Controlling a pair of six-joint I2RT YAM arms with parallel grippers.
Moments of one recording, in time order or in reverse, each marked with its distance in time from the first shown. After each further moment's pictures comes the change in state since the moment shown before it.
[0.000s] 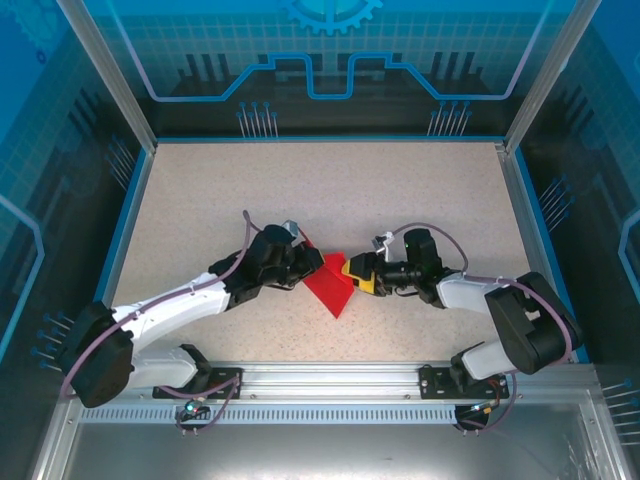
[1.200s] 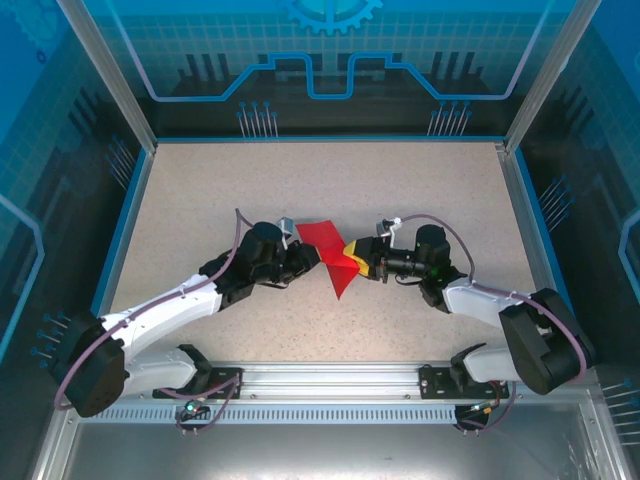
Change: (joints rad) left arm 0.040 -0.058 -0.029 -0.007 0.061 0.041; right arm 0.000 -0.115 -0.014 0.260 0.017 0.359
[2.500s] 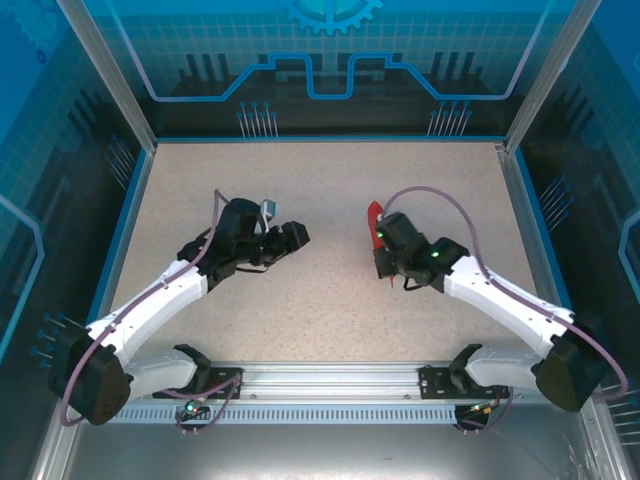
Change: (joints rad) left arm 0.206 -0.021 0.161 -0.277 0.129 0.214; right arm 0.318 -0.082 0.535 -1.442 1.226 -1.036
